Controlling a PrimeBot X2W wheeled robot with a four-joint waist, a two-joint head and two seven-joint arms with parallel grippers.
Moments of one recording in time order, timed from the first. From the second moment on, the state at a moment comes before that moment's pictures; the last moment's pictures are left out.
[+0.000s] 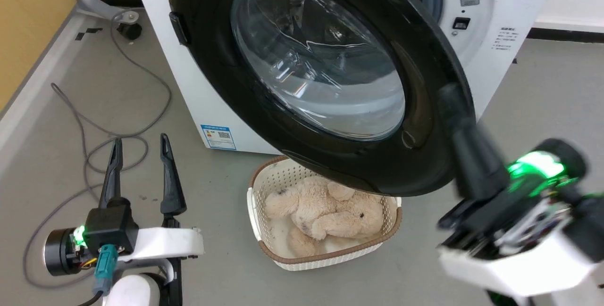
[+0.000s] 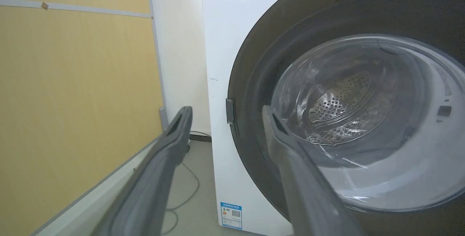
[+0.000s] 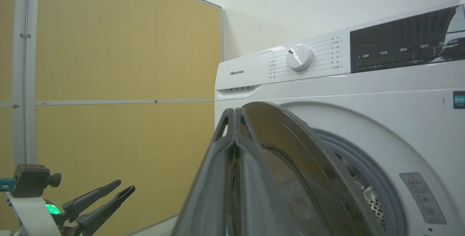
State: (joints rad) left arm -0.14 0.14 -0.08 -0.02 -0.12 0.24 -0.26; right arm -0.26 -0.20 0.31 -0.34 0.39 0.13 -0.26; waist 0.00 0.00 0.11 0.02
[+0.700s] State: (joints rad) left arm -0.17 0.07 -0.06 -0.05 -0.07 0.20 -0.26; right arm -0.28 -0.38 0.39 0.03 0.37 0.13 -0.26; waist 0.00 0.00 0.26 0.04
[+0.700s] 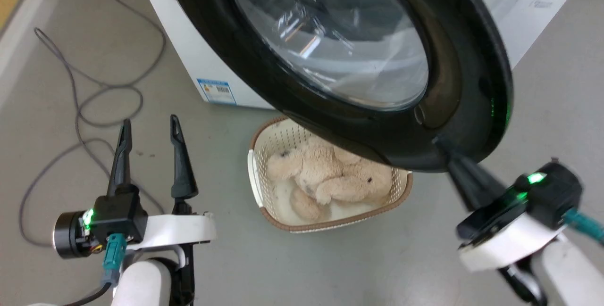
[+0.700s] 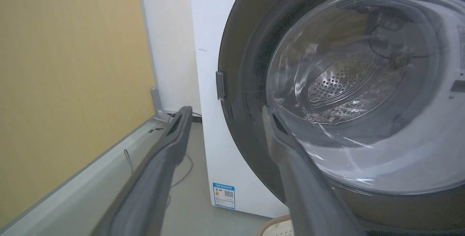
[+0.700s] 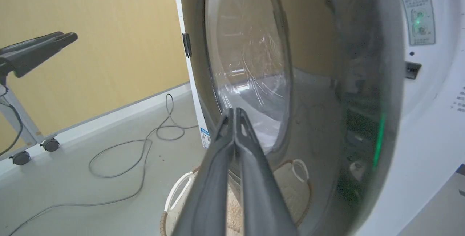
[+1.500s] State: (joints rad) left arm -0.32 0.05 -0.15 -0.08 -0.08 0.22 -0.26; right arm -0.67 -0.40 0.09 0.33 0.37 0.13 -0.26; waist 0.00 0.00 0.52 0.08
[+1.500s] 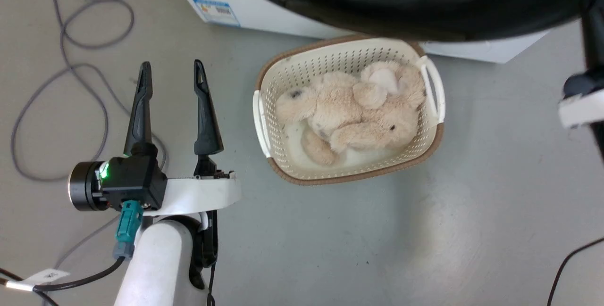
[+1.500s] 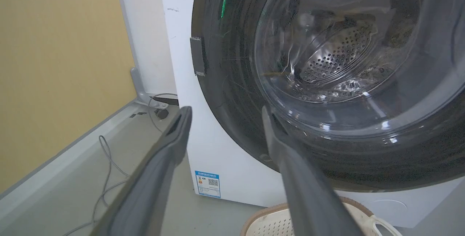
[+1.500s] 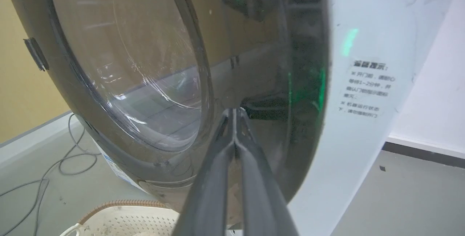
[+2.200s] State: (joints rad) left arm -0.33 0.05 -0.14 -0.07 -0.10 0.24 -0.26; right arm -0.77 -0.36 -0.06 0.40 0.24 0.13 -0.26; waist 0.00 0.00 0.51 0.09
